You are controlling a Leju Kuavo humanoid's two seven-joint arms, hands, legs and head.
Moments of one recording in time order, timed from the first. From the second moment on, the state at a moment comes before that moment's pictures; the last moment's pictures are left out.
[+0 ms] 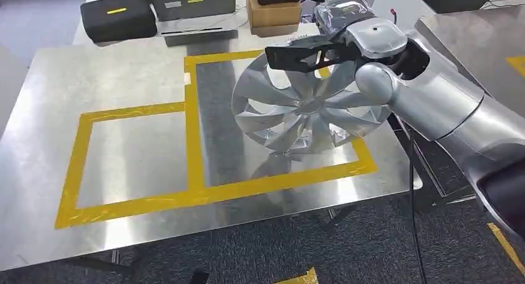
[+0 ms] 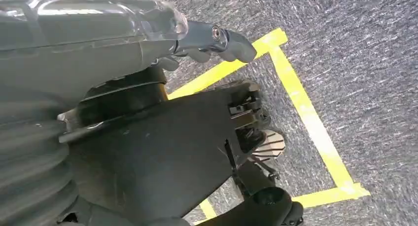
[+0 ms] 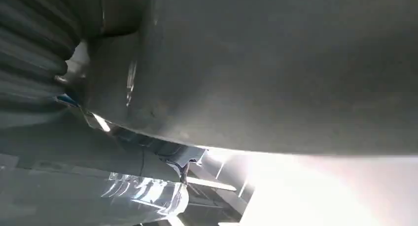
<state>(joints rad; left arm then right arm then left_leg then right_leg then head) -0.14 -0.07 -1.13 -0.20 0.84 0.21 0.03 -1.46 -0.37 1.23 -1.16 0.51 0.47 0.64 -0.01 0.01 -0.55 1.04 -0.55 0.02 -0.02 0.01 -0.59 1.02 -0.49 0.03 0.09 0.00</state>
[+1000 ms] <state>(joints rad) -0.14 -0.07 -1.13 -0.20 0.84 0.20 0.05 -1.48 -0.37 1.23 -1.10 0.53 0.46 0.64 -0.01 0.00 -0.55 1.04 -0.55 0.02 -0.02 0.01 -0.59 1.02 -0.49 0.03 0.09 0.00</state>
